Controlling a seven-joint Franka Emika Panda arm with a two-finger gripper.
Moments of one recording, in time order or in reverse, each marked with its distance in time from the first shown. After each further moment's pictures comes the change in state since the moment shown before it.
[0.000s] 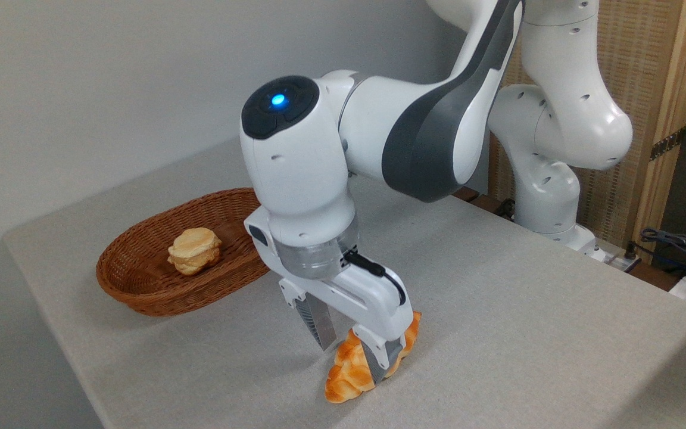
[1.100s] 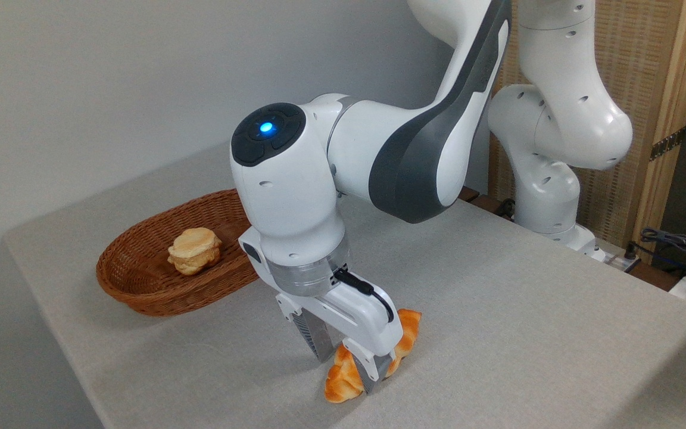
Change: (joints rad) arm -0.001 0.040 -0.014 0.000 0.000 0.032 0.000
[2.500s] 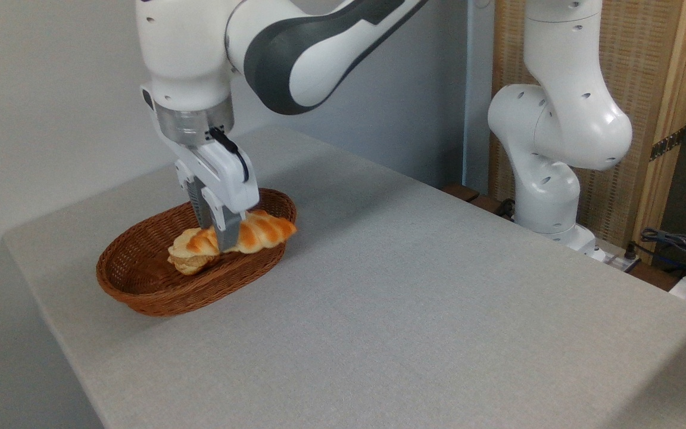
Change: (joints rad) arm -0.013 -0.088 -0.354 0.117 -0.186 0.003 -0.212
